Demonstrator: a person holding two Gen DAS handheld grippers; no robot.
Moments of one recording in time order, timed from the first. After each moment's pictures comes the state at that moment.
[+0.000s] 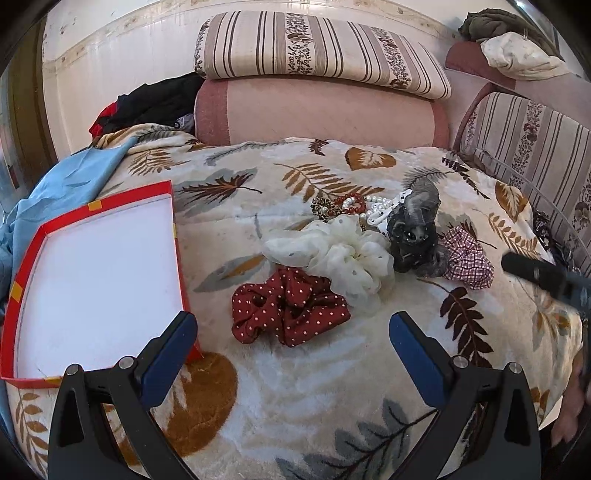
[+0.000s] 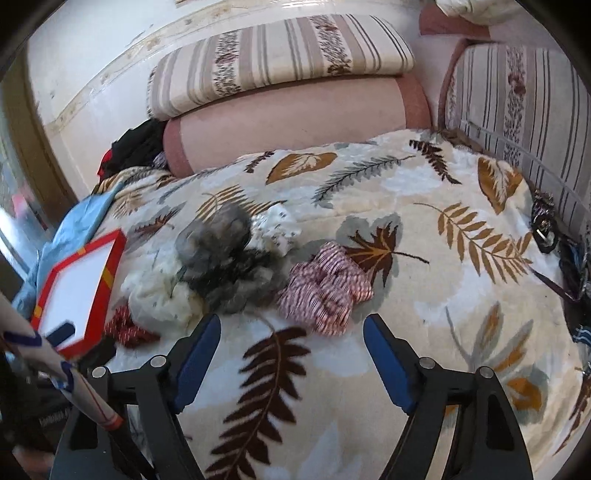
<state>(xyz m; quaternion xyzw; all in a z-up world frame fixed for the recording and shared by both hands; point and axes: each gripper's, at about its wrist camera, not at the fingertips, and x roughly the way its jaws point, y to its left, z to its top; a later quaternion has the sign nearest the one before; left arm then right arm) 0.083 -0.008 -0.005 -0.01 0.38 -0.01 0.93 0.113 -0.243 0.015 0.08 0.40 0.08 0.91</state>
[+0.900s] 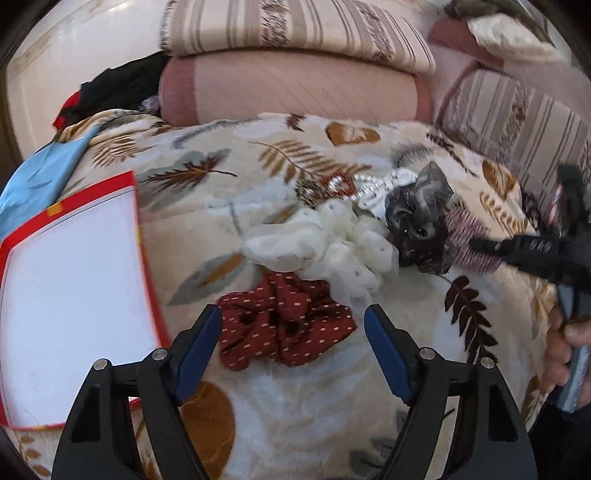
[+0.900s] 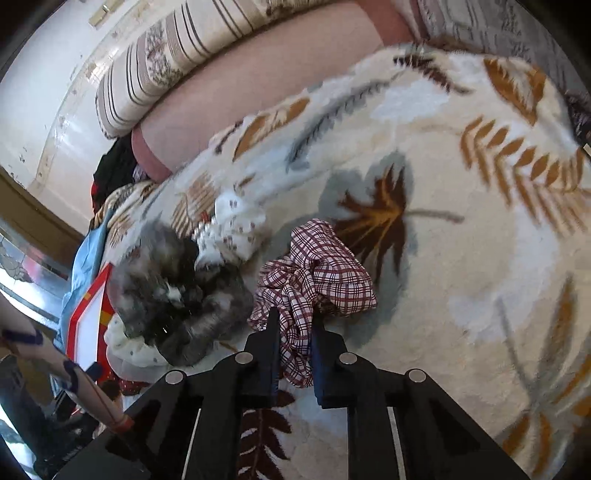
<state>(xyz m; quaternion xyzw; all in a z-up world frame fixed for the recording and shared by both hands) 0.123 -0.007 -0.024 0.01 0.43 -0.08 0.90 0.177 -0.279 -0.034 0.21 0.47 0.10 0.85</state>
